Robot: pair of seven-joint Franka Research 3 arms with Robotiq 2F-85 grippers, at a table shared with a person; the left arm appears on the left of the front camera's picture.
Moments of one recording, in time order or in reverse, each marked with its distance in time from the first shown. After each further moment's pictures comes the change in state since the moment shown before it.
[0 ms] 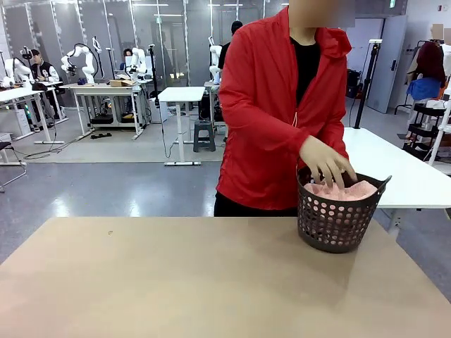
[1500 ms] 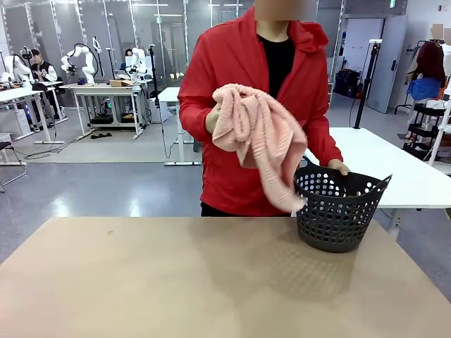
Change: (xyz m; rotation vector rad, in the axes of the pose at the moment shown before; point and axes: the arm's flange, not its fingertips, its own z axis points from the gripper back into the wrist) left arm 0.000 0.000 0.000 0.000 0.000 0.000; right arm 0.000 0.000 0.000 0.000 0.000 0.000
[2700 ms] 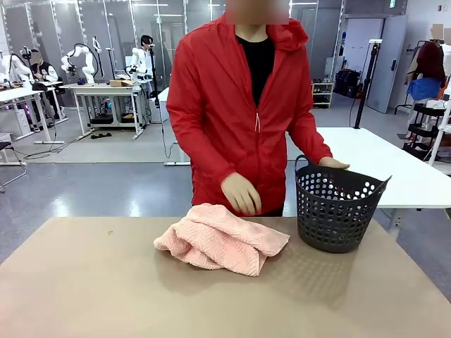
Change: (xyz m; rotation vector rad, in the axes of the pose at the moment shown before) left arm 0.000 0.000 0.000 0.000 0.000 0.000; right arm 0.000 0.000 0.000 0.000 0.000 0.000
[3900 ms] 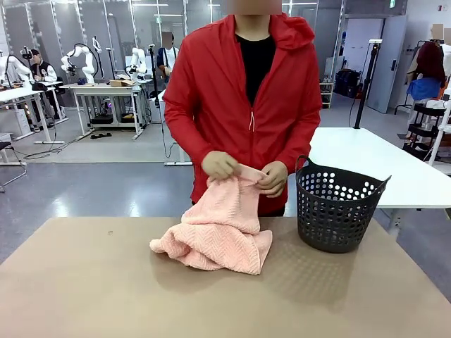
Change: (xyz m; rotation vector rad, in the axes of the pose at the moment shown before) left arm 0.000 0.000 0.000 0.000 0.000 0.000; right arm 0.000 0.000 0.000 -0.001 0.001 0.000
